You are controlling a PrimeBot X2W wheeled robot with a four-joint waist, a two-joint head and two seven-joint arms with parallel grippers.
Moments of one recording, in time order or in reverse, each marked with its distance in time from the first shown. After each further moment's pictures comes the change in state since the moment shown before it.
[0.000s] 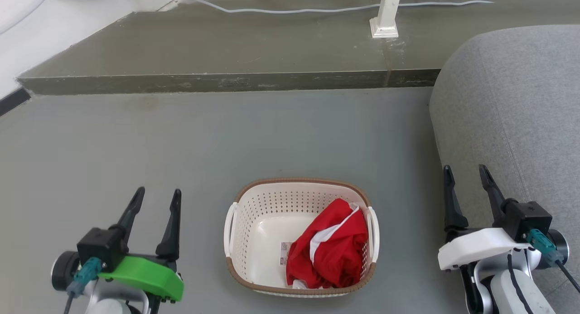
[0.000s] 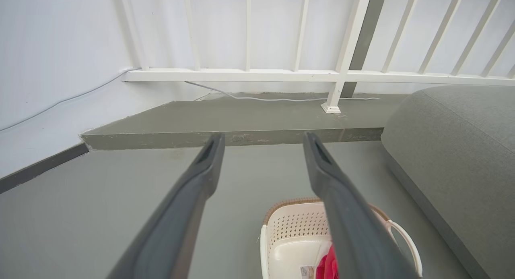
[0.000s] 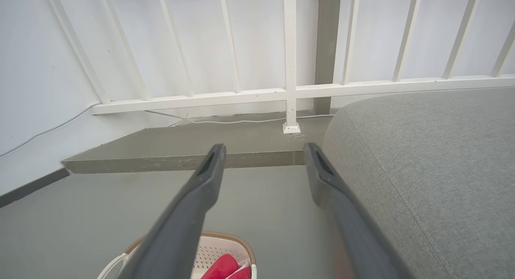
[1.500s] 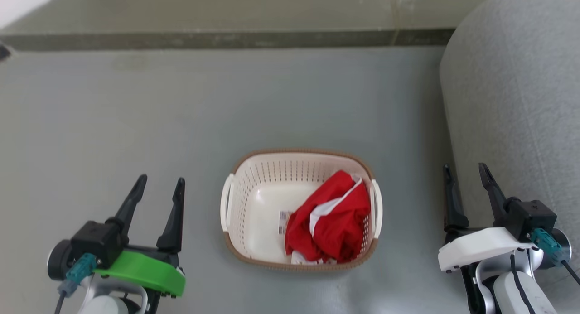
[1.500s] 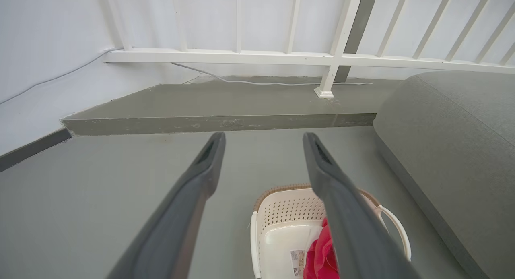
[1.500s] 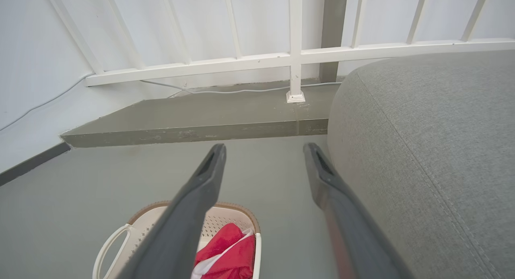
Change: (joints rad) left arm 0.030 0.027 0.000 -0.147 -0.001 0.018 0.054; right arm 0.034 0.005 -0.001 -0.092 0.002 -0.004 0.061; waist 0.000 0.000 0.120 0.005
